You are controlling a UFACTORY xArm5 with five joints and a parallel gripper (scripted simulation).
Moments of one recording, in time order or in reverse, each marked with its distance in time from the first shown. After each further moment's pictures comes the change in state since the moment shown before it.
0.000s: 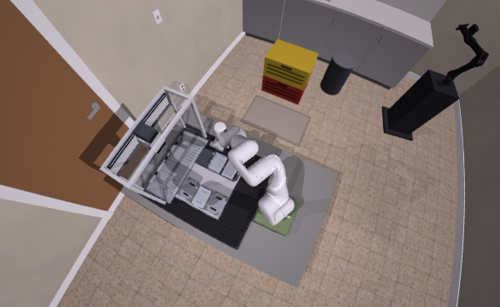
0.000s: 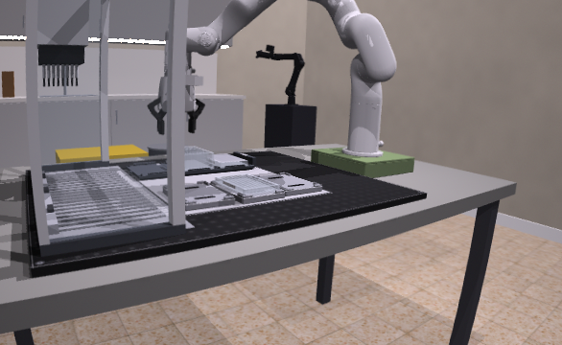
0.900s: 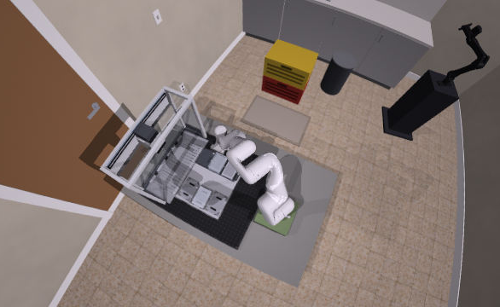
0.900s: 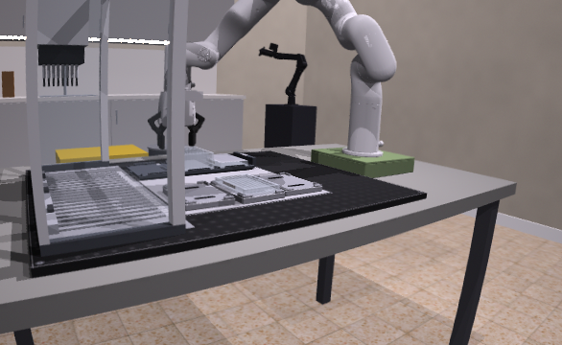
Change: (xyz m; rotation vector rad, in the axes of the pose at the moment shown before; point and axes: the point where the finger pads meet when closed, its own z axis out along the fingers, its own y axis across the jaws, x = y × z) arm 0.000 0.000 0.041 0.001 0.001 0.000
